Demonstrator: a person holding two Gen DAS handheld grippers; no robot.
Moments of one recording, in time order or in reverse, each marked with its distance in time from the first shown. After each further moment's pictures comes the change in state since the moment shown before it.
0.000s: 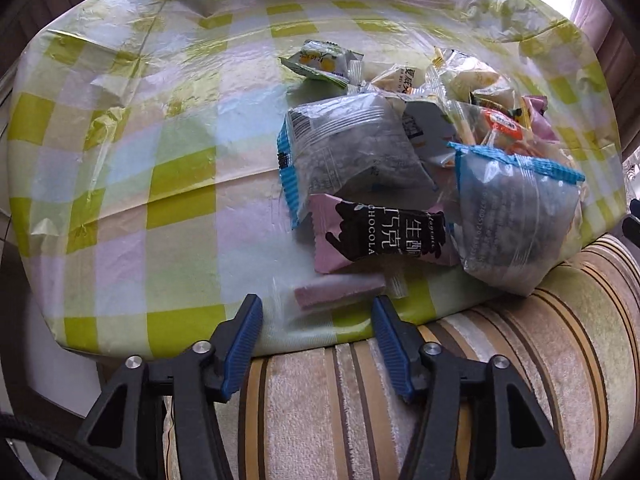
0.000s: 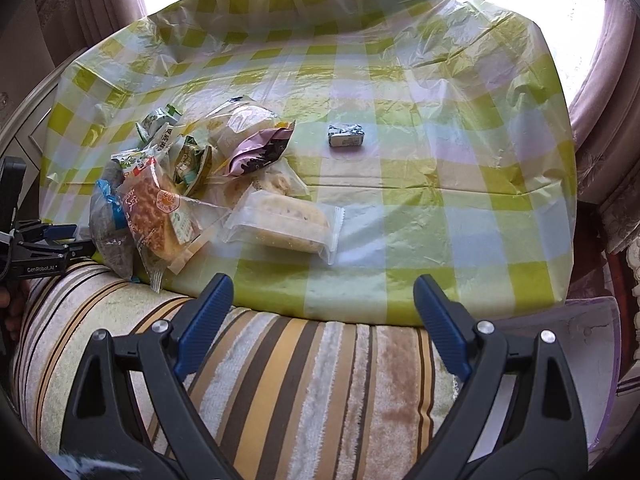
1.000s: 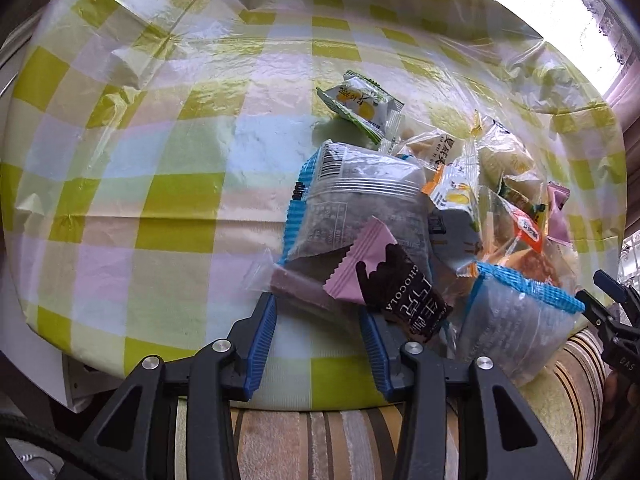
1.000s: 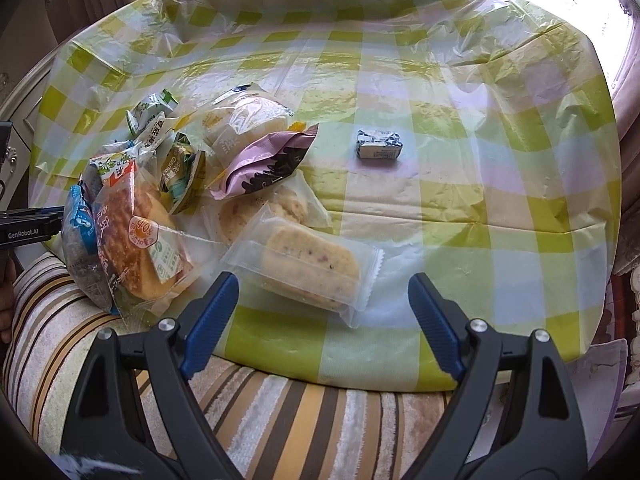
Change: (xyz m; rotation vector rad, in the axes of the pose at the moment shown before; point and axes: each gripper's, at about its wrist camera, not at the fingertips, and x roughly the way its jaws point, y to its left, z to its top) left arm 0.010 0.017 0.032 -0.235 -0.034 -0.058; right arm 0.049 0.013 0.027 -0.052 0.044 0.022
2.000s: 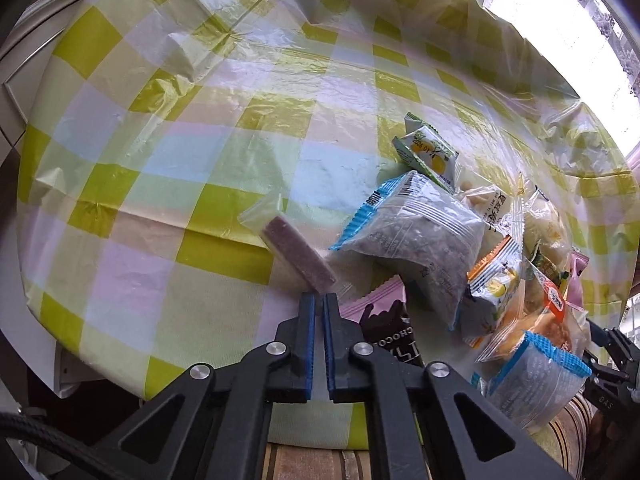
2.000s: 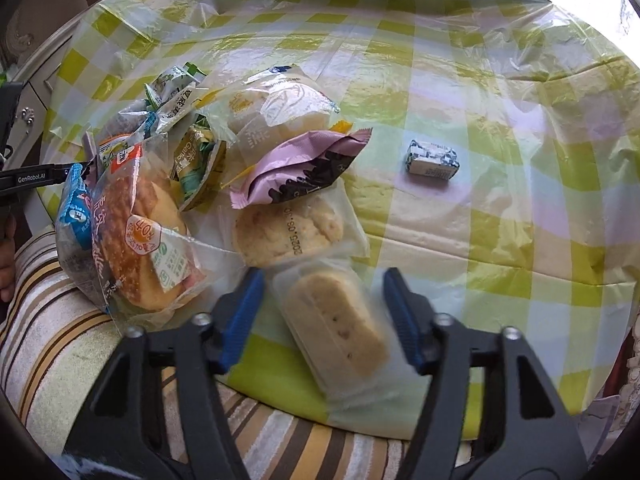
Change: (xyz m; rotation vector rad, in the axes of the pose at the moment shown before) left arm -0.005 0.049 0.006 -0.171 -0.078 0.015; right arm 0.032 0.011 0.018 -0.127 0.068 0.090
